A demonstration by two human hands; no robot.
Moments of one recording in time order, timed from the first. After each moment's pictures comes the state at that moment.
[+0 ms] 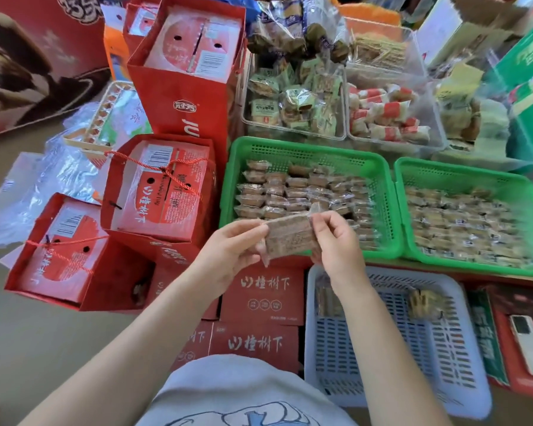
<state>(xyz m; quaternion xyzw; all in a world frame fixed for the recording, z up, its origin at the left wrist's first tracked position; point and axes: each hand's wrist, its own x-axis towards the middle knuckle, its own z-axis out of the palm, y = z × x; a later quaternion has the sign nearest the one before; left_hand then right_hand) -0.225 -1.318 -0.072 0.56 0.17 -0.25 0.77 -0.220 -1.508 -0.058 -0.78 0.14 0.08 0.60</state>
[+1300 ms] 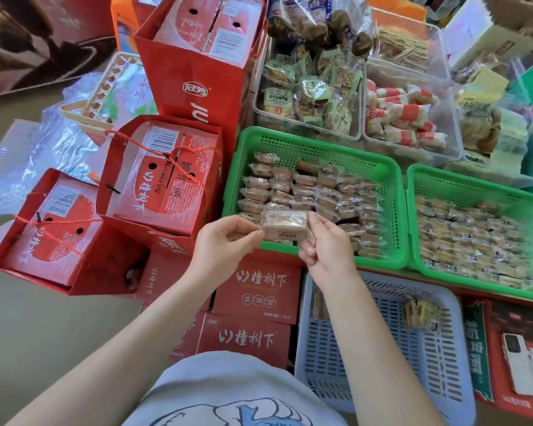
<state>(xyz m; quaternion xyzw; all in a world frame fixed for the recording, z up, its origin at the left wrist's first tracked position) -0.223 -1.310 -0.092 0.76 0.13 -0.06 0.63 -0.190 -1.488 -0.082 -0.55 0.29 0.14 0.77</state>
